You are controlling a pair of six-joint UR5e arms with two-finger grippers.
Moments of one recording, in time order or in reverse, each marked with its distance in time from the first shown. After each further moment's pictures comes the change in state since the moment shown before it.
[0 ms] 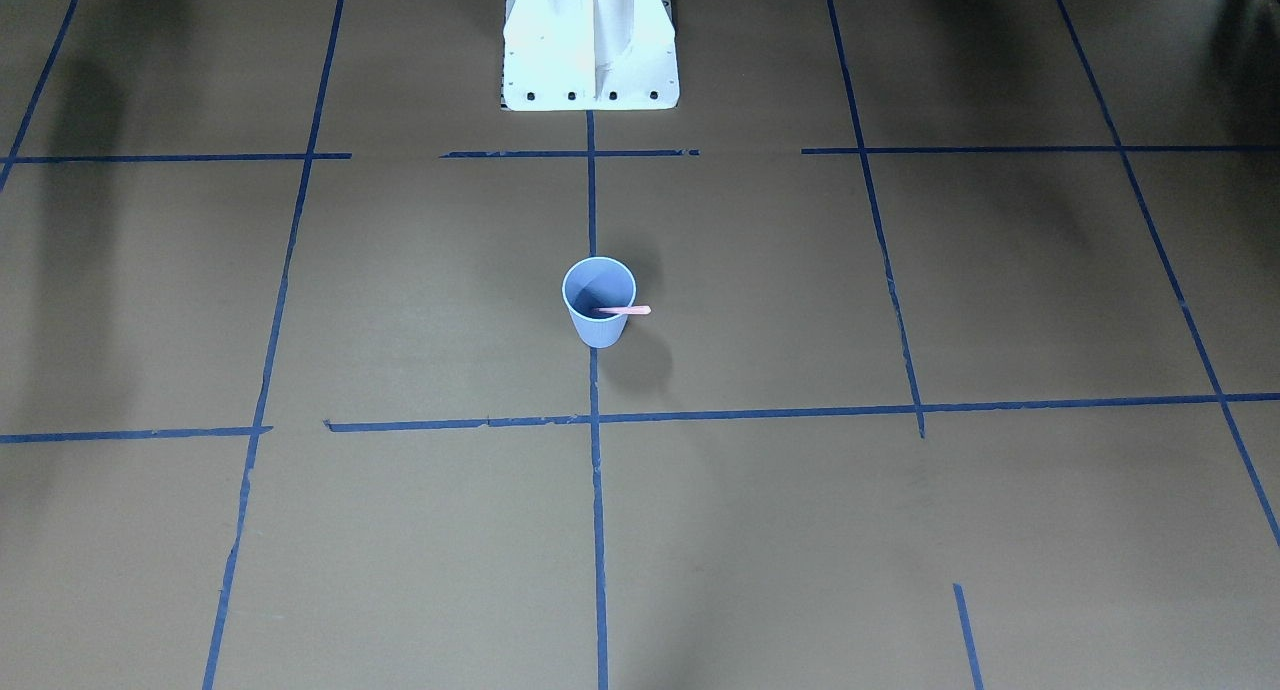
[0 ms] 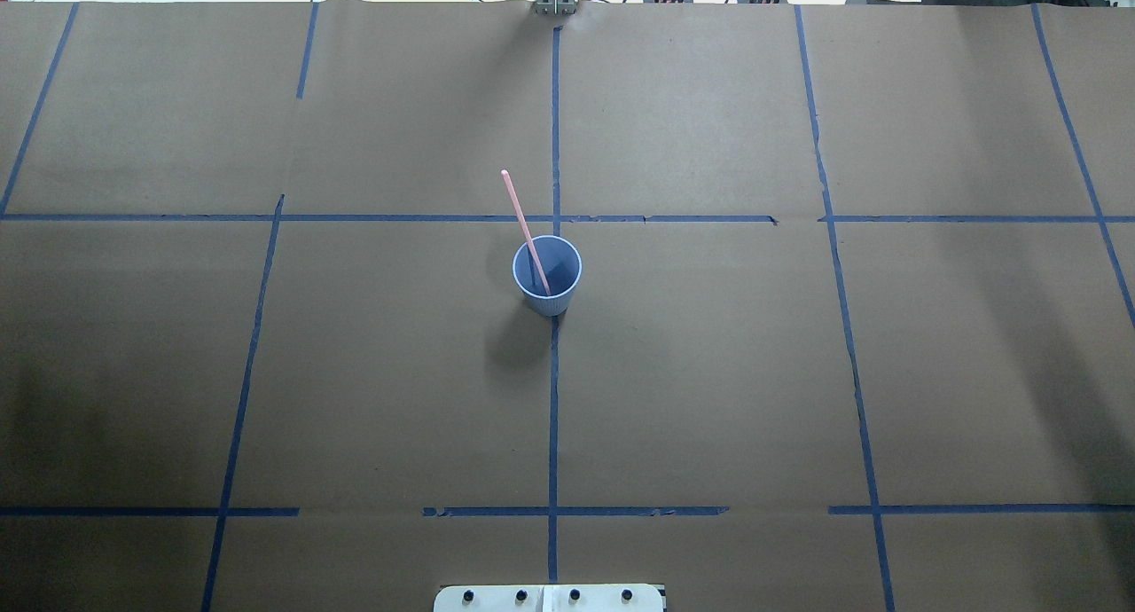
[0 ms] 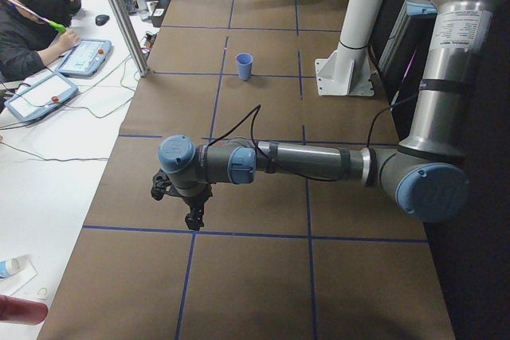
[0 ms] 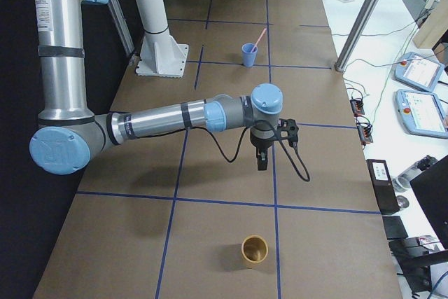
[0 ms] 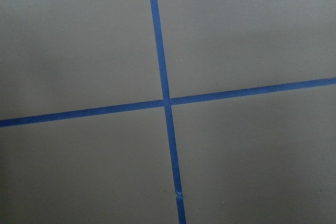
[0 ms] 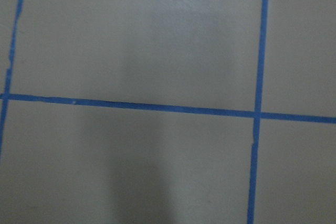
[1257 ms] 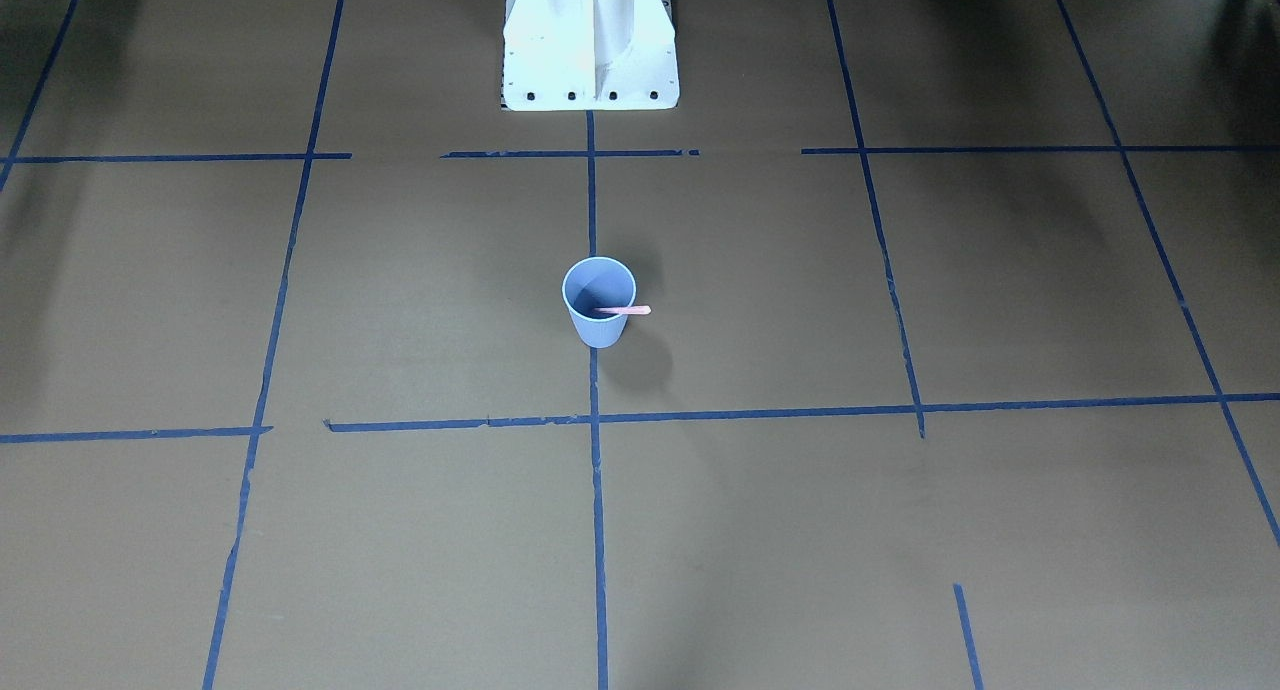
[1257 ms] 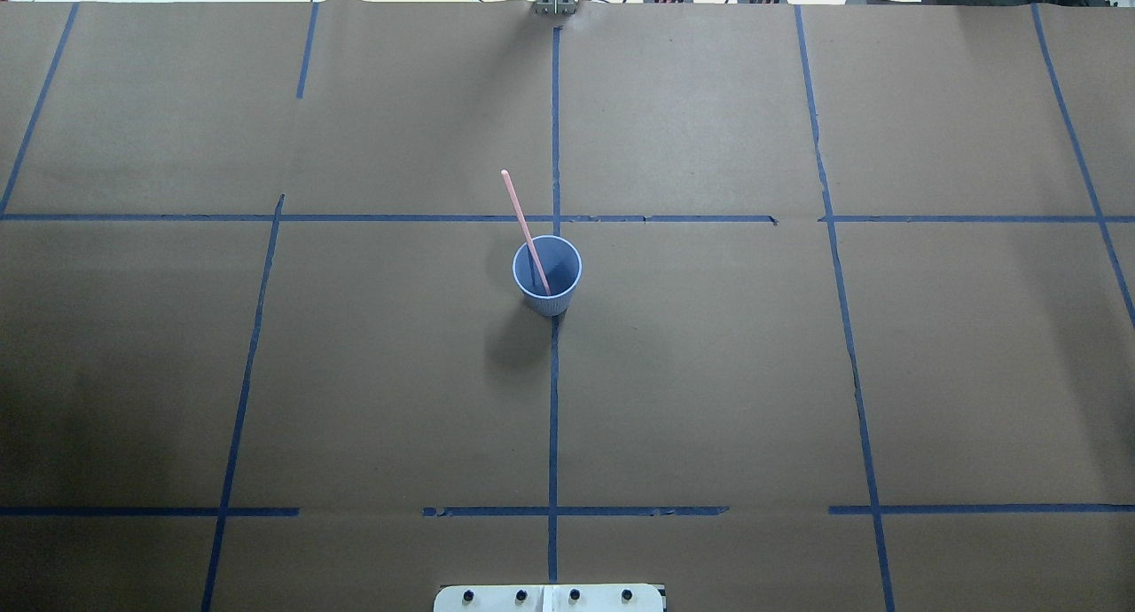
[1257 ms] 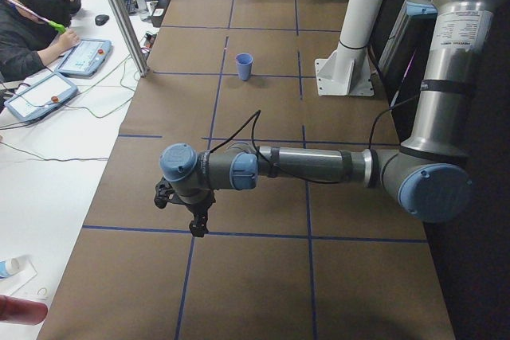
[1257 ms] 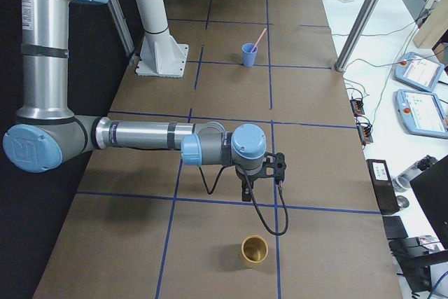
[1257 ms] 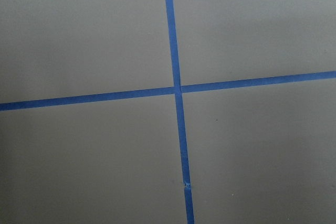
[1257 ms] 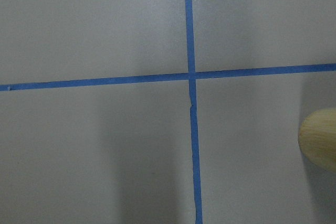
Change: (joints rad) left arm 0.001 0.010 0.024 0.001 0.006 -0.002; right arm 0.131 -0.074 -0.062 0.085 0.085 -0.061
